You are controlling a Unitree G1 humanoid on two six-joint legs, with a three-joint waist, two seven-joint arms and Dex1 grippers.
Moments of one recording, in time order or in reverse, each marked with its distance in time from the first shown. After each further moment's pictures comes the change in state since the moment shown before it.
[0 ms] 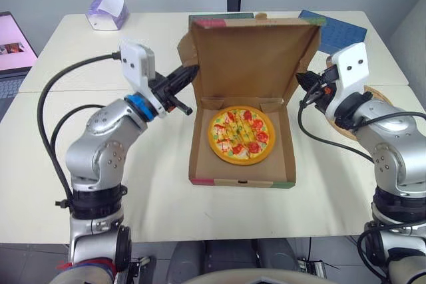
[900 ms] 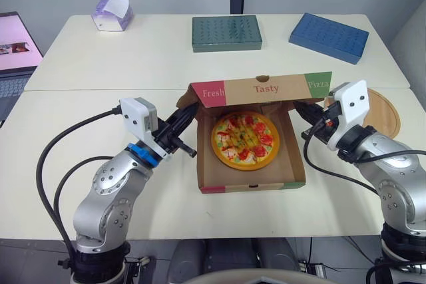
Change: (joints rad) left arm 0.374 -0.089 -0.077 -0.229 0.029 -0.181 0.087; right arm 0.271 -0.001 -0.028 -0.128 0.084 -0.119 0.001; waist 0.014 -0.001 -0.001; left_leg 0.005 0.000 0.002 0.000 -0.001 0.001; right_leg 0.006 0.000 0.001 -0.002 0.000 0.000
